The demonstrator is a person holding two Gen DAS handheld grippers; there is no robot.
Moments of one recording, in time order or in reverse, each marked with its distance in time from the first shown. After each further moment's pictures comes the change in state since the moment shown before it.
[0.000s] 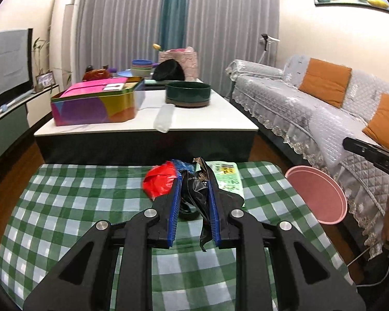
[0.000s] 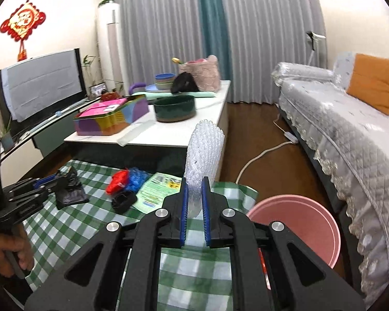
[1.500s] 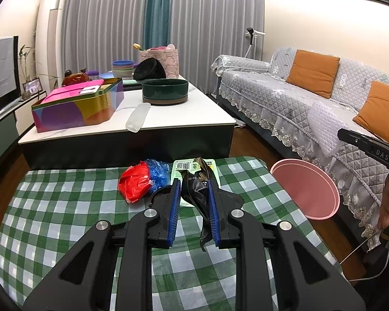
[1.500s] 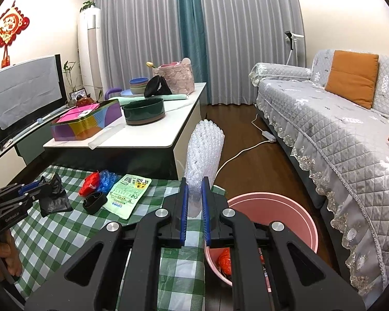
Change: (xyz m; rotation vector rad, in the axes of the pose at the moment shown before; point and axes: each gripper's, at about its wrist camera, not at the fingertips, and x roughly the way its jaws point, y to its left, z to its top) left arm 0.010 -0.033 0.002 0.048 0.013 -0.046; right arm -0.008 -0.039 -0.006 0.036 -0.024 -0.100
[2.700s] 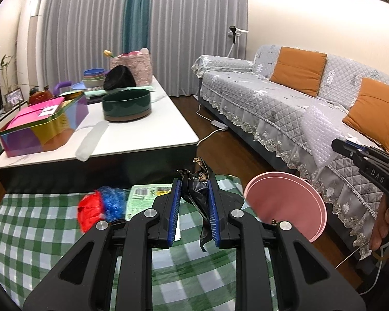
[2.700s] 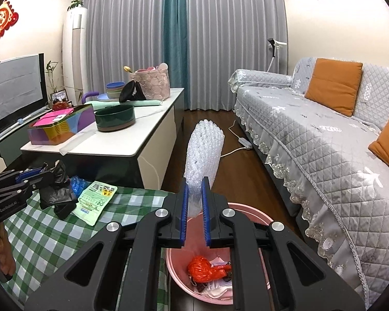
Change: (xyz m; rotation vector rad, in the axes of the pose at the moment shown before) left arm 0.045 -0.068 0.038 0.045 -0.001 -0.077; right arm 0.003 -0.038 0.011 -0.021 -0.025 -0.127
